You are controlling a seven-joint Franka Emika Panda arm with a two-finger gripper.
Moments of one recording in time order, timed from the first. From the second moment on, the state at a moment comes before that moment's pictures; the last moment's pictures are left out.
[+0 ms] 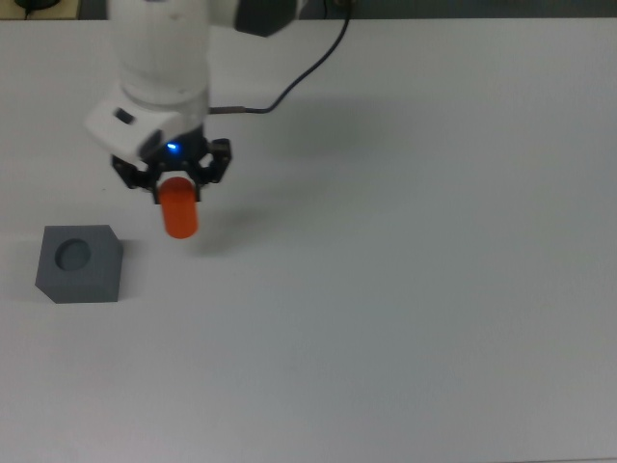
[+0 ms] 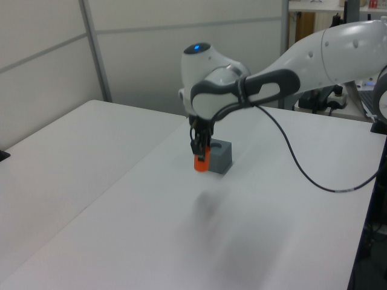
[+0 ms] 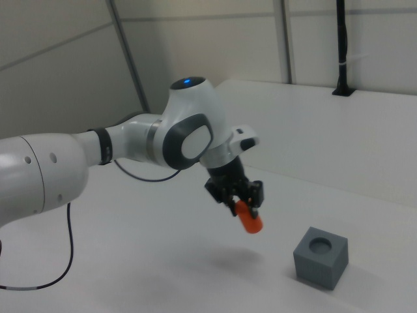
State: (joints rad) arm -0.06 0.30 -0.04 -1.61 -0.11 2.04 -0.19
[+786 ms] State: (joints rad) arm -0.24 0.39 -0.04 -1.56 -0.10 2.19 -0.17
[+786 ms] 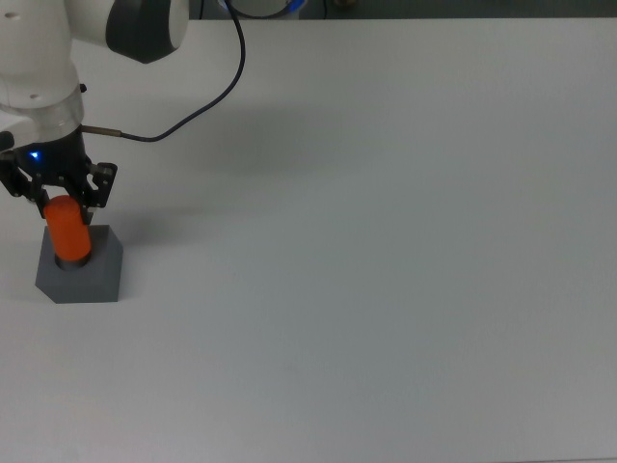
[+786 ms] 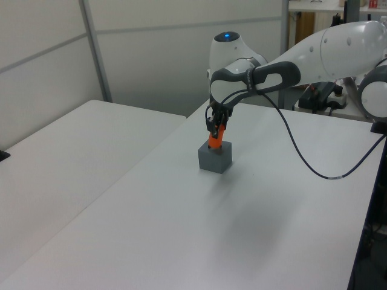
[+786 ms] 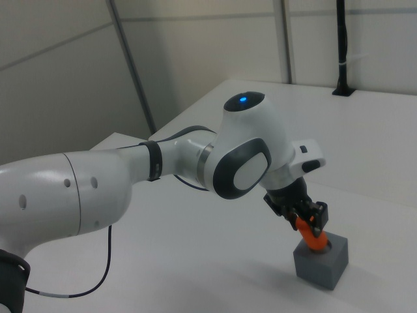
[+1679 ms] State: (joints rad) arm -0.25 0.42 -0.04 -1.55 -0.11 2.25 -0.17
